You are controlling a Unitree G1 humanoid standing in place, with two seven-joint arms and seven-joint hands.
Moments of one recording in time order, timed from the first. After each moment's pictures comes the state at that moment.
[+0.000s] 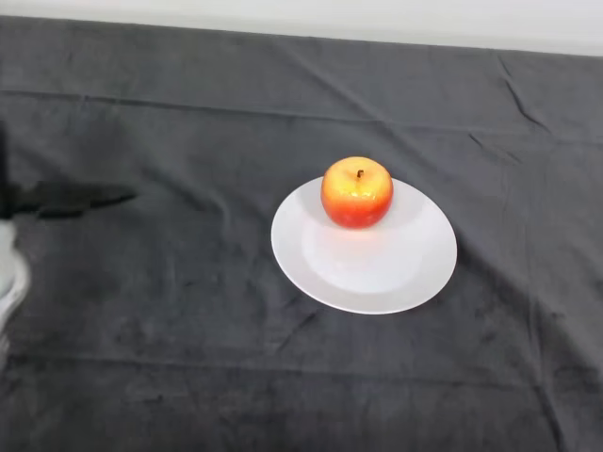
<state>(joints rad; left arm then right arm) -0.69 0.58 -0.44 1.01 -0.33 -0.72 0.41 -0.35 -0.41 -1.10 1.73 -0.10 -1.18 0.21</state>
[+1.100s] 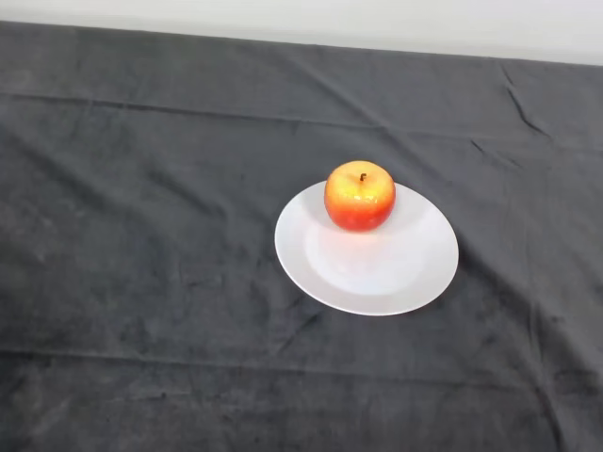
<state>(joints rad) -0.06 0.76 0.11 0.80 -0.64 -0.86 0.33 -0.34 -0.40 -1.10 1.73 -0.10 -1.18 0.20</state>
